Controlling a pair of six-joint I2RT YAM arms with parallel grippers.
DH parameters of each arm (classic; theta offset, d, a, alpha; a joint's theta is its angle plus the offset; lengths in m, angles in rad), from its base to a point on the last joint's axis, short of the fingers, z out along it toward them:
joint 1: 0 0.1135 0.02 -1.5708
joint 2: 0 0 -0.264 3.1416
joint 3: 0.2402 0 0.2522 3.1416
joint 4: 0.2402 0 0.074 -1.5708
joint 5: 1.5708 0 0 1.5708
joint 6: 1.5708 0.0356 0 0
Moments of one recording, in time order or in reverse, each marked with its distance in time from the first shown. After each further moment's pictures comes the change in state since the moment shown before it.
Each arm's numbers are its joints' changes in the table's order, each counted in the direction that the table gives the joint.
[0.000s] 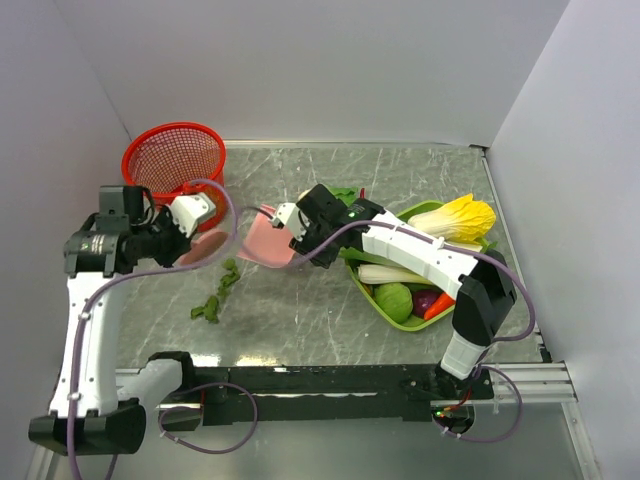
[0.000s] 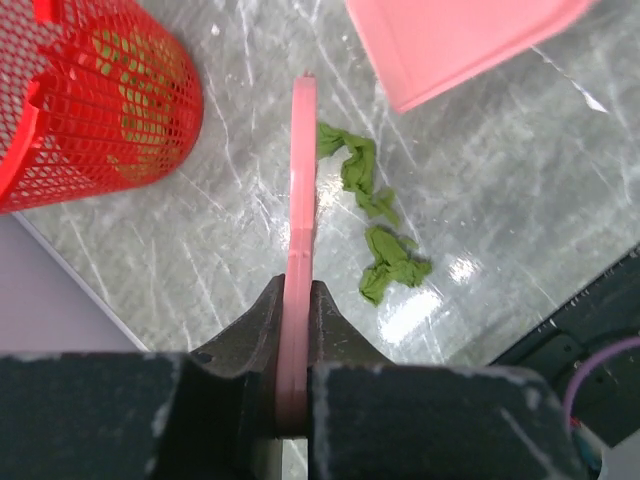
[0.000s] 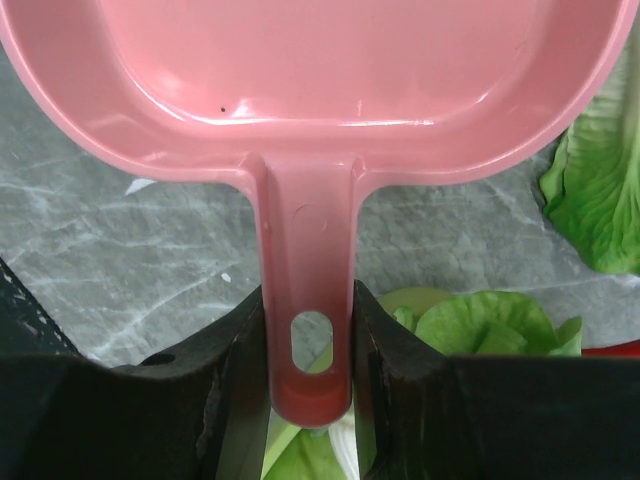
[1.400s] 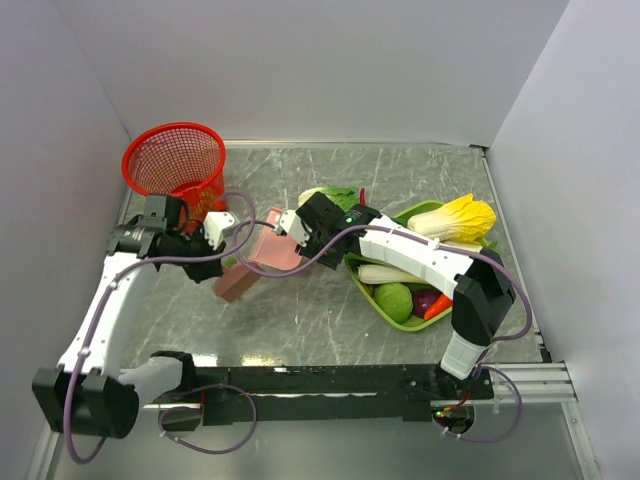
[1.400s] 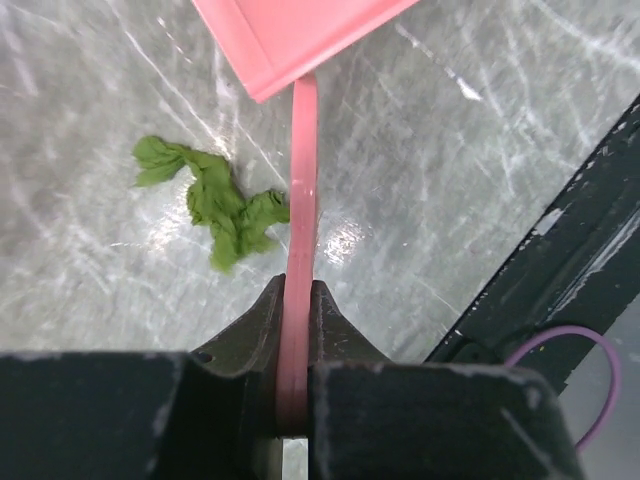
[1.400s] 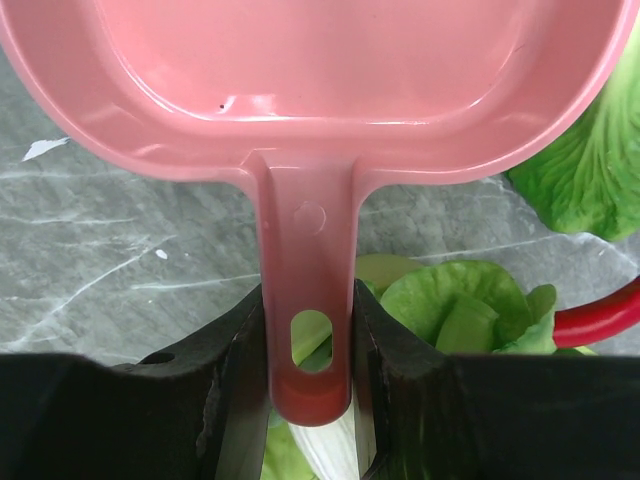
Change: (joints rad) left arm -0.115 0.109 -0.238 -0.114 0.148 -0.075; right arm 0.010 0.005 -0.054 -0.004 0.138 -0.068
